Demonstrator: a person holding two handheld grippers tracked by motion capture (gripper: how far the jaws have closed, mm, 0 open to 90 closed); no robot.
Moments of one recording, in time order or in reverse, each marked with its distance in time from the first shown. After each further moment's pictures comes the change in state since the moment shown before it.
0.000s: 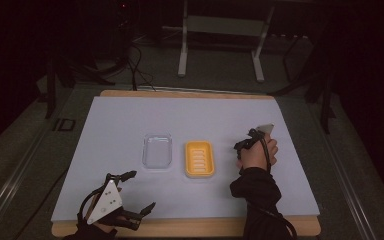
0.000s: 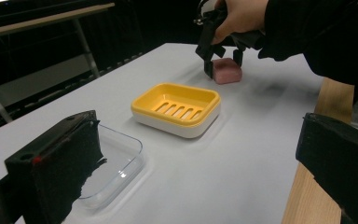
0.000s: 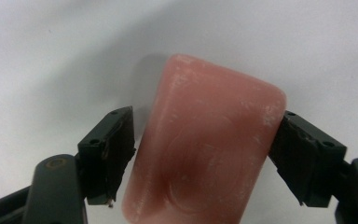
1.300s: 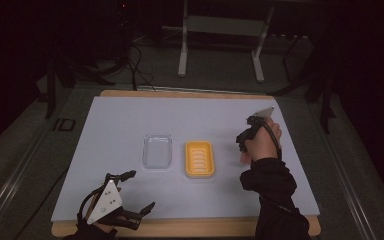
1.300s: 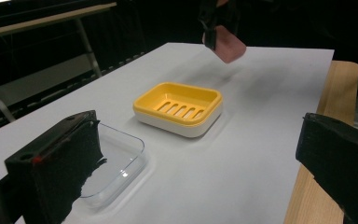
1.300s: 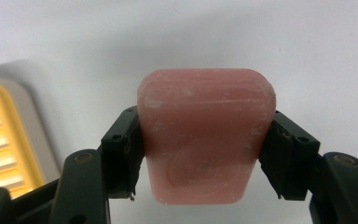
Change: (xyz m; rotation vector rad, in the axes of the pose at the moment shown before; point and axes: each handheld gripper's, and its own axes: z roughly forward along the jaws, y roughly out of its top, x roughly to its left) left arm 0.000 0.000 0.000 -0.002 0.007 0.000; right arm 0.004 0.003 -0.069 -0.032 0.042 -0.294
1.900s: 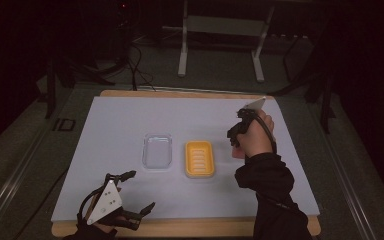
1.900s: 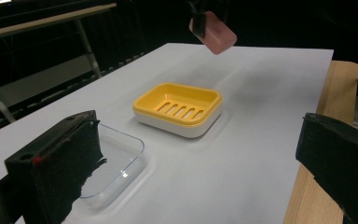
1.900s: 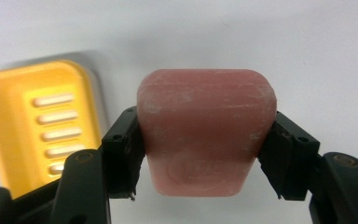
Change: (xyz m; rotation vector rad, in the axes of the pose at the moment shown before) left arm 0.000 0.000 0.000 -0.002 0.000 0.002; right arm 0.028 -0.004 -0.034 -0.028 0.044 -0.086
